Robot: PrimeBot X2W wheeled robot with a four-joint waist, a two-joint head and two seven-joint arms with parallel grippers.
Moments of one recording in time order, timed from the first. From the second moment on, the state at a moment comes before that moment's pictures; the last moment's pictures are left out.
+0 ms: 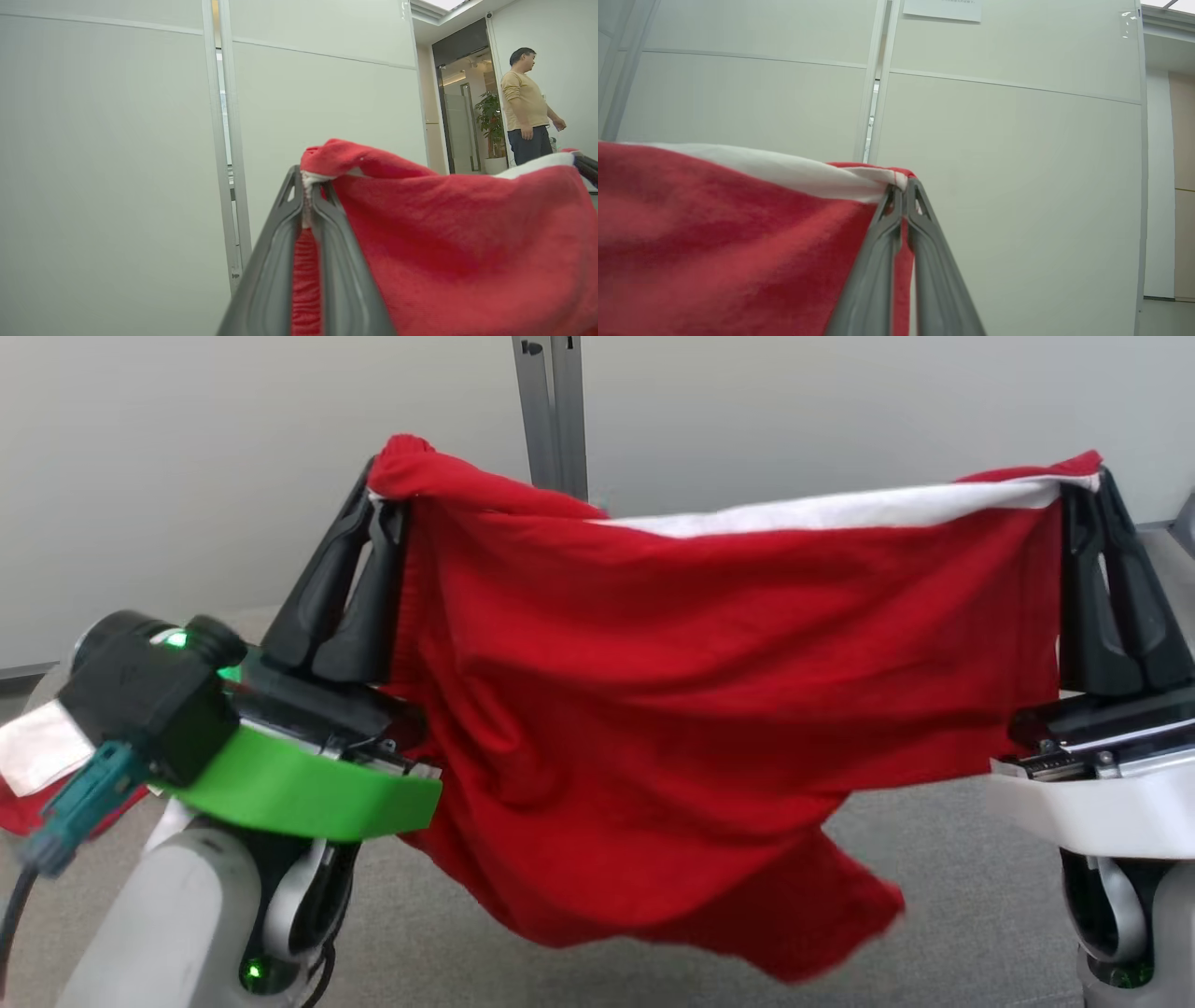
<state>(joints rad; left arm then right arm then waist) -0.40 0.33 -0.39 -0.40 -0.48 0.10 0.06 -0.16 -0.11 0.00 -0.51 0.02 0.13 0.01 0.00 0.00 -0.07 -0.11</state>
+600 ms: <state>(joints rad) -0.95 0.26 -0.39 0.40 -0.49 -0.05 -0.03 -0.76 -0.07 0.04 0.26 0.01 0.13 -0.23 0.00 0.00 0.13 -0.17</state>
